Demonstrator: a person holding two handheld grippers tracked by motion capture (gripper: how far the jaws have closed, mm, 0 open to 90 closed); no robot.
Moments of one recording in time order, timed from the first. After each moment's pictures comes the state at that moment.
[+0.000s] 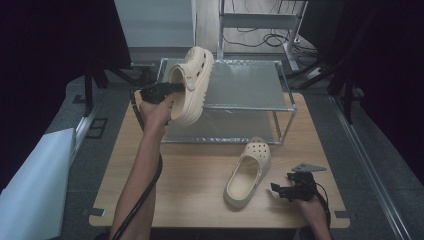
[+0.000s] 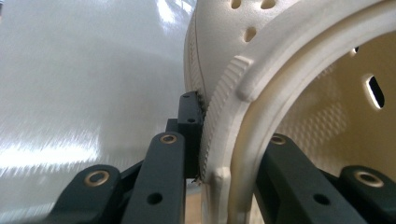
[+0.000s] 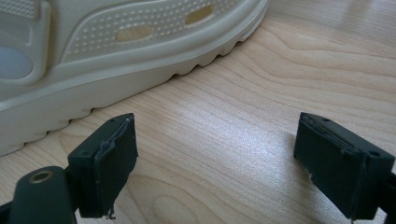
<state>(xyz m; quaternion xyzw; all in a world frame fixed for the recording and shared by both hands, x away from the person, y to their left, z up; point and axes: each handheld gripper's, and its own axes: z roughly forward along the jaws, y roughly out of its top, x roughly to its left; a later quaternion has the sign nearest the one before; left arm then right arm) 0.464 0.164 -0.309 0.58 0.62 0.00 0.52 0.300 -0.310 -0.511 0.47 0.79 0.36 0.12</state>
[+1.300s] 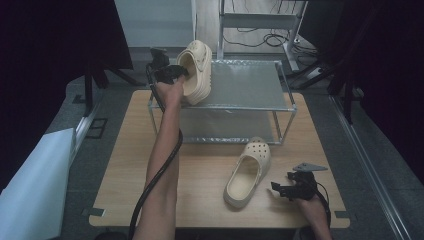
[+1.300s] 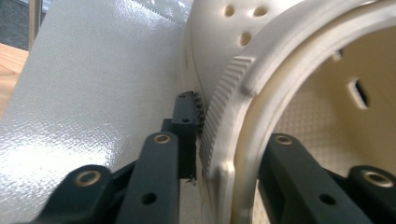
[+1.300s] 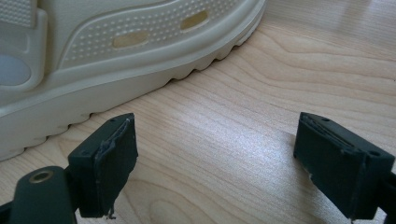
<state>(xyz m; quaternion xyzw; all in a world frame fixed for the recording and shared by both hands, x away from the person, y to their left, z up) 0.548 0.145 -0.322 0.55 0.69 0.05 0.48 0.303 -0.313 -0.512 0.47 0.79 0.37 0.12</state>
